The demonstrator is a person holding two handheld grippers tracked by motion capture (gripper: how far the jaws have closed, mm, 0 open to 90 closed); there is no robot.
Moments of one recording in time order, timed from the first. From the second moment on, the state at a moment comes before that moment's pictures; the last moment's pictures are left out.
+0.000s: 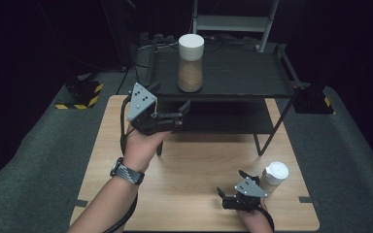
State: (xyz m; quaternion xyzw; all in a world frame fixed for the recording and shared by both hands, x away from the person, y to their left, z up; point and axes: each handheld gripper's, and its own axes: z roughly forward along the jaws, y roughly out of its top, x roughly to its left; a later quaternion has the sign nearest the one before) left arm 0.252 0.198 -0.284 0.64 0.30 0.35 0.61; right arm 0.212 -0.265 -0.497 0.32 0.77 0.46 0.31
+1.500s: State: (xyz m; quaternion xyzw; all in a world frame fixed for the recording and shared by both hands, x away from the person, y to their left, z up) left arm 0.212 0.228 -0.441 0.69 0.35 0.30 0.55; right arm 0.211 -0.262 -0.497 0.32 0.77 0.46 0.32
